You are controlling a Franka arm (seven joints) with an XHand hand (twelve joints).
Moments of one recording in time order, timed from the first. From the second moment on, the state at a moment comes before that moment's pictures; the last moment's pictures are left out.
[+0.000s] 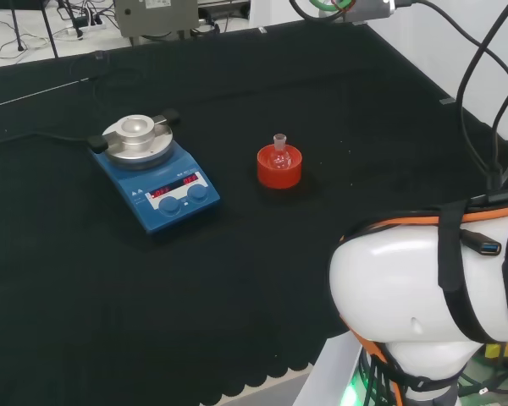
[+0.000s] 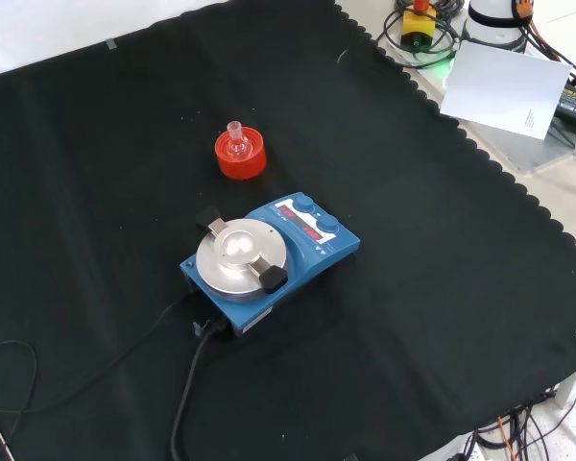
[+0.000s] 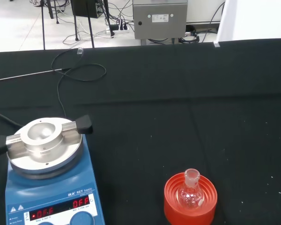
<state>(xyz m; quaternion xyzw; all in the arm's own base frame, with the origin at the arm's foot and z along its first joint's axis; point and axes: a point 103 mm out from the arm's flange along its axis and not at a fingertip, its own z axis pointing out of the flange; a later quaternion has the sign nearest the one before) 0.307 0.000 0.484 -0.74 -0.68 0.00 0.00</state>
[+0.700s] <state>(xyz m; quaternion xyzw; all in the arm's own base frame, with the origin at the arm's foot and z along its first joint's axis) 0.318 0.002 0.471 -0.74 -0.67 0.00 0.01</state>
